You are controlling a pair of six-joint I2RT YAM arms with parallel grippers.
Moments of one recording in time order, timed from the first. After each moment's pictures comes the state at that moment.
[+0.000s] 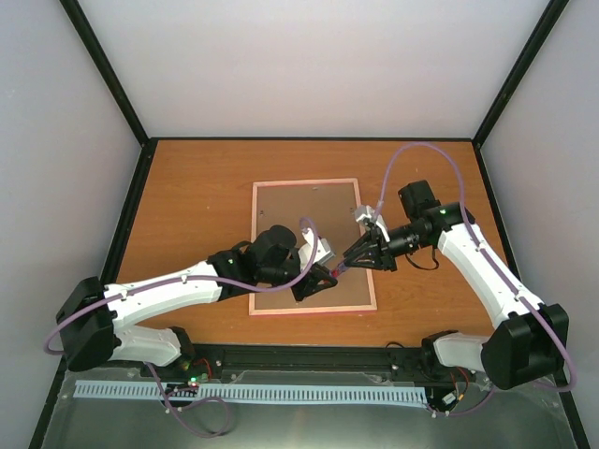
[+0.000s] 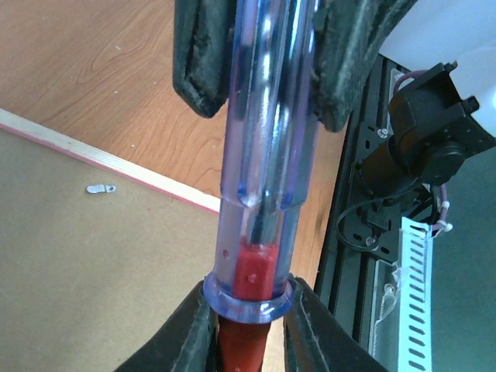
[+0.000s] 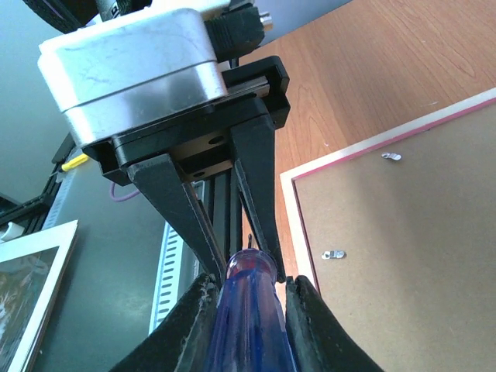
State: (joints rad) left arm -1.02 1.27 0.85 -0.15 0.36 -0.13; right arm 0.30 1.26 1.07 -1.09 -1.15 -0.74
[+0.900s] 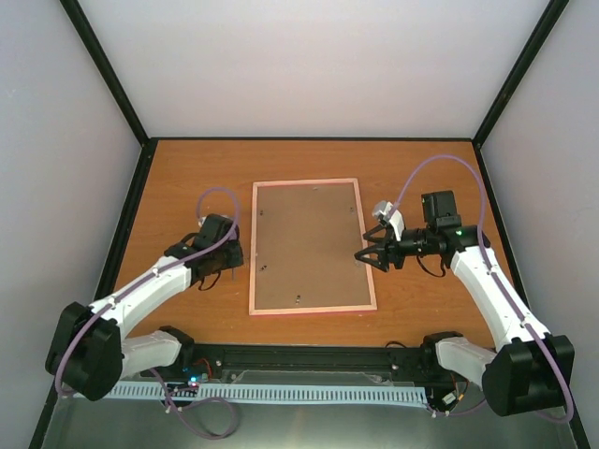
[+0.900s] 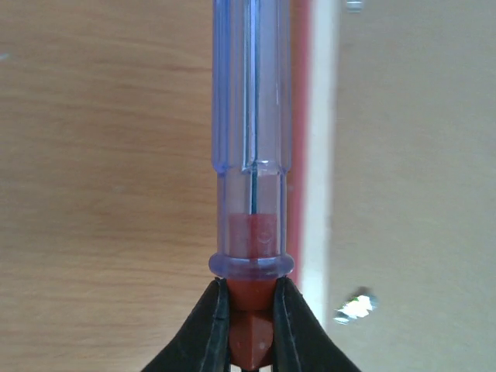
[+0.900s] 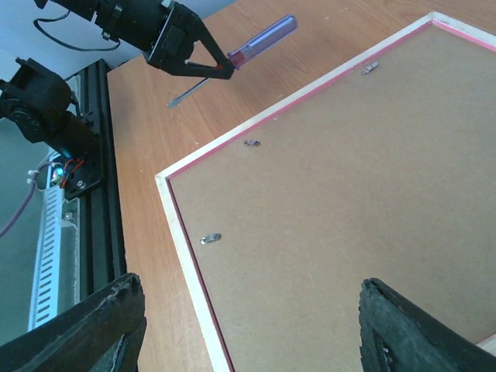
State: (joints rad) left arm -0.49 1.16 0.66 -0.47 -0.11 -0.59; right arm 0.16 1.11 0.88 -0.76 -0.97 -0.54
